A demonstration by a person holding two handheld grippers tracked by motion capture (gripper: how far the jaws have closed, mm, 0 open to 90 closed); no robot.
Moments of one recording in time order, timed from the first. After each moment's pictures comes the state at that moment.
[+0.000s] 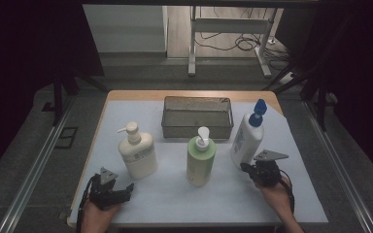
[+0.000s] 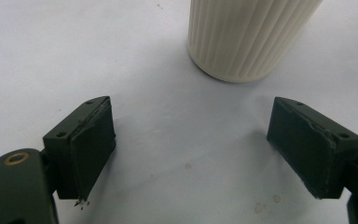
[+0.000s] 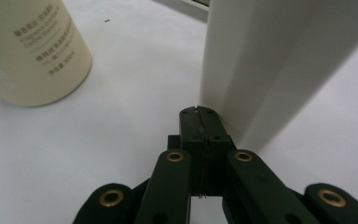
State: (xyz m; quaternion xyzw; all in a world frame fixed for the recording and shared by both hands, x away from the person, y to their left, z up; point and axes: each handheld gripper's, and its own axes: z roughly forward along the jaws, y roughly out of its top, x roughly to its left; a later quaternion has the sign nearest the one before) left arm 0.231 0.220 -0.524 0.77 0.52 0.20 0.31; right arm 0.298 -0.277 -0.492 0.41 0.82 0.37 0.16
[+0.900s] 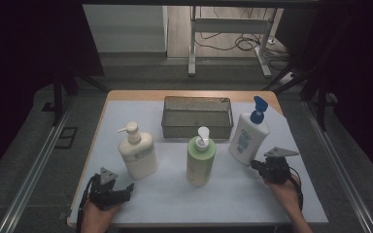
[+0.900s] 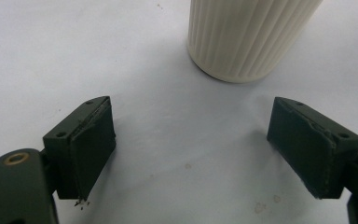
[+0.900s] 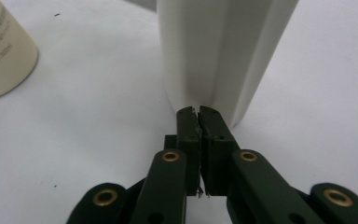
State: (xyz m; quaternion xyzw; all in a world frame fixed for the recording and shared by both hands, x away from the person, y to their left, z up) left arm 0.231 0.220 -0.524 0.77 0.52 0.20 0.31; right arm 0.308 -0.307 -0.495 0.44 0.80 0.36 0.17
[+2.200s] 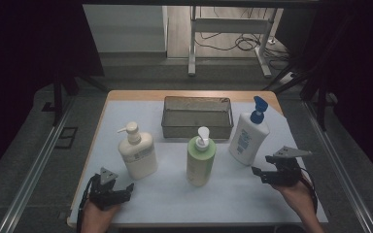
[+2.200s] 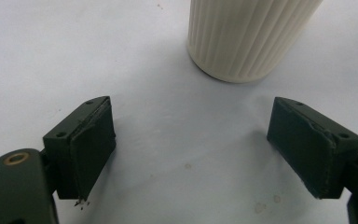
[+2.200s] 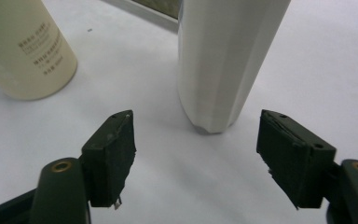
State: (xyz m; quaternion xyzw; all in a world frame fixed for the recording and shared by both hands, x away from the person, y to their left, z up) left arm 0.231 0.220 -0.524 0.77 0.52 0.20 0.31; right arm 0.289 -0.315 -0.455 0.42 0.81 0.37 0.18
